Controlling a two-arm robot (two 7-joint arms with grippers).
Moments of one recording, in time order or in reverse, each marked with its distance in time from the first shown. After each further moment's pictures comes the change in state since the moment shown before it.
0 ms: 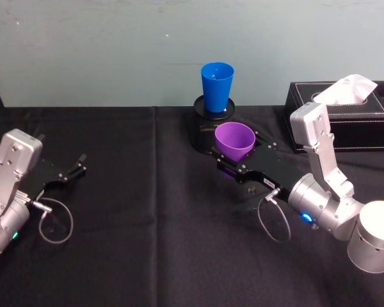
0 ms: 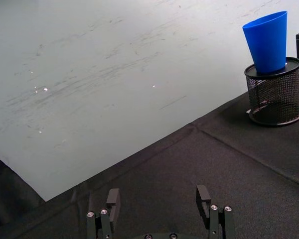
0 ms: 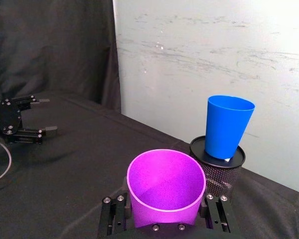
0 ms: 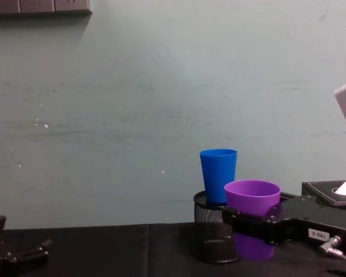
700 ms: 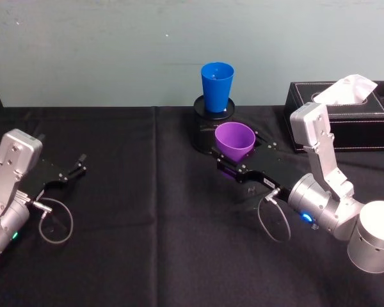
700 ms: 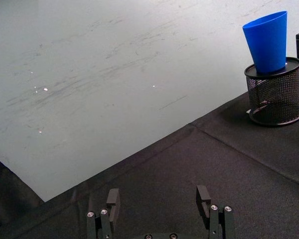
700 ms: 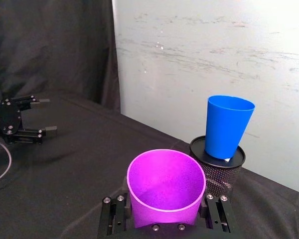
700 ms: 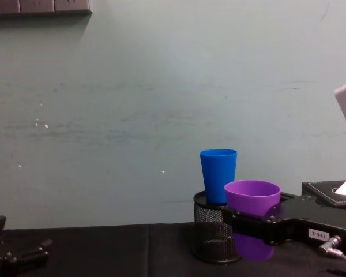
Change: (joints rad) left arm 0.000 0.000 0.000 0.000 0.000 0.000 0.000; right arm 0.000 0.000 0.000 0.000 0.000 0.000 0.000
